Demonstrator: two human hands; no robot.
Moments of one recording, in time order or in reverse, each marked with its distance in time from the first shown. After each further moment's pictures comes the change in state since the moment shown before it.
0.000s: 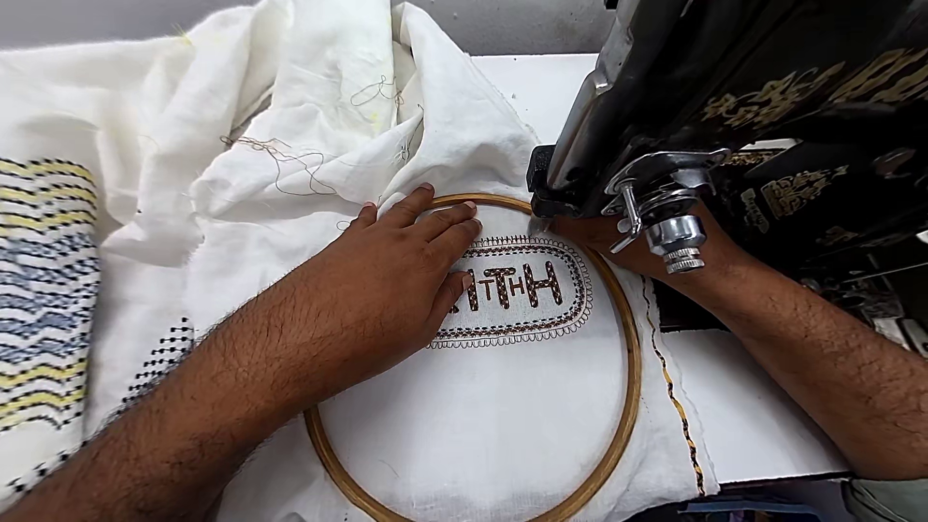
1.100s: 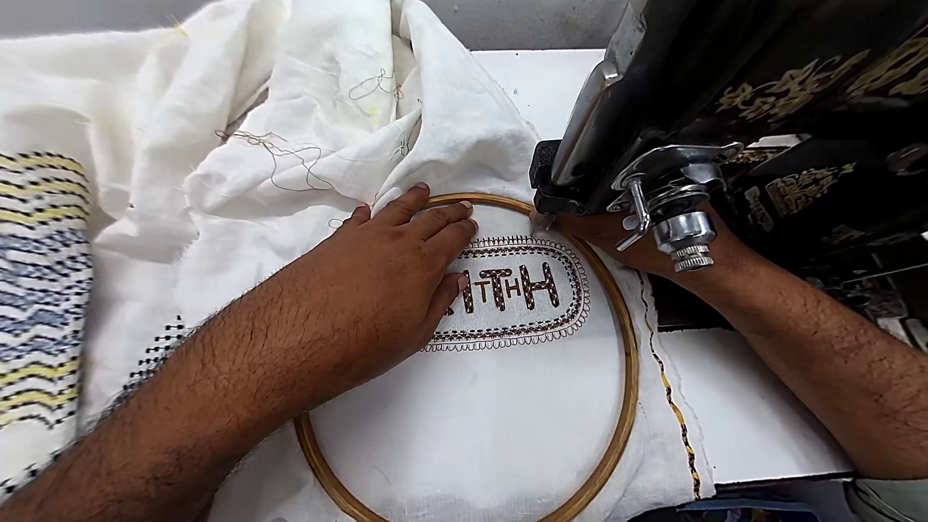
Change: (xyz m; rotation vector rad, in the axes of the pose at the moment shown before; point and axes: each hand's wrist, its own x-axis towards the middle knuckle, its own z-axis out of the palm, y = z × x) left_hand -0.003 0.000 -0.002 -0.001 -0.008 -0.005; right_hand -0.002 -0.009 -0.004 0.020 0.047 -0.021
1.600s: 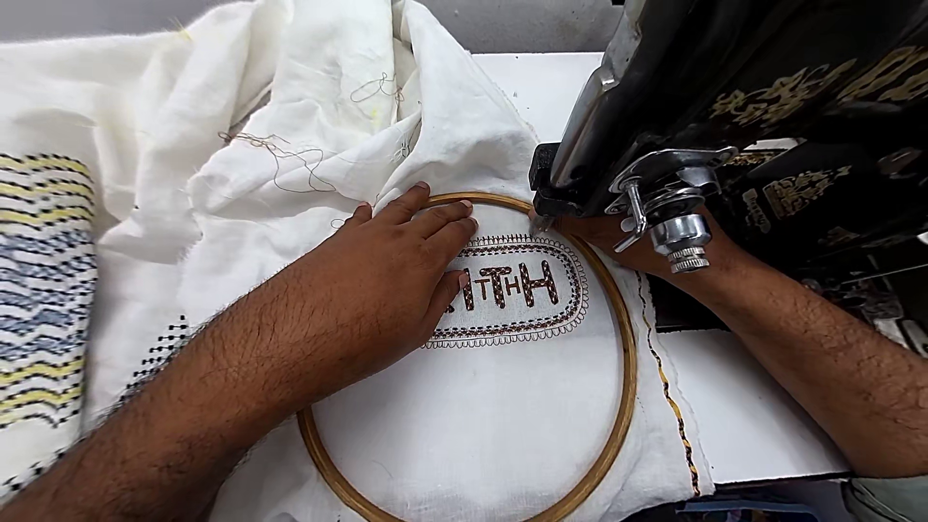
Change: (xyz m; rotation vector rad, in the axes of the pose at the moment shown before) left_hand 0.001 -0.001 0.000 -0.008 -0.004 -0.002; right_hand 0.000 0.000 0.002 -0.003 0.021 0.000
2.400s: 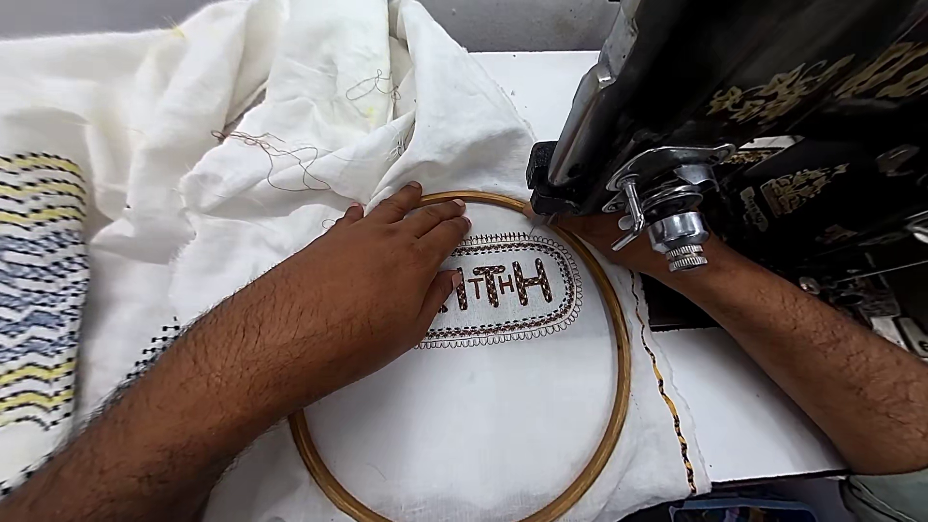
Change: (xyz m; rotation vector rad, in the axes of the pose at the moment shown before) left_hand -0.001 -0.001 -0.001 0.015 -0.004 -0.004; right_hand -0.016 0.078 0.051 0.056 0.045 -0.108
